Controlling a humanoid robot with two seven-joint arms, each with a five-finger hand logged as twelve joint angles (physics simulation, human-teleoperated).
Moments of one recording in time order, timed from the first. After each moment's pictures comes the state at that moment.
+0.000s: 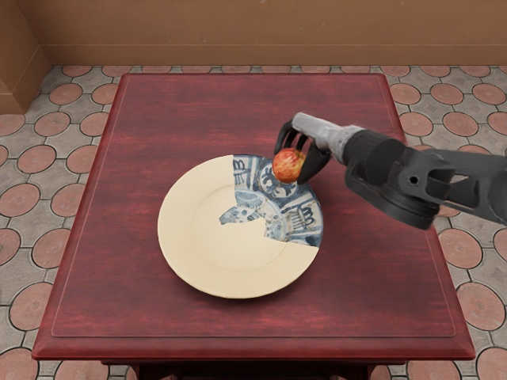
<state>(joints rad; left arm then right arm) -0.01 0.00 -0.04 -0.21 0.01 0.02 0.04 1.30 -0.51 0.02 1.62 -0.90 -0.28 -0.61</state>
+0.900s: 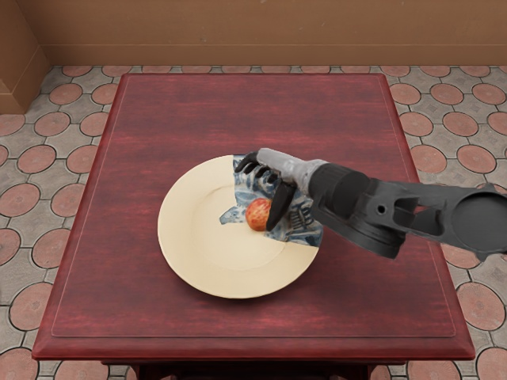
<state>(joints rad) -0.01 0.00 -0.04 -0.21 0.01 0.02 0.04 1.19 -0.40 0.08 1.63 -0.88 -0.29 -0.61</state>
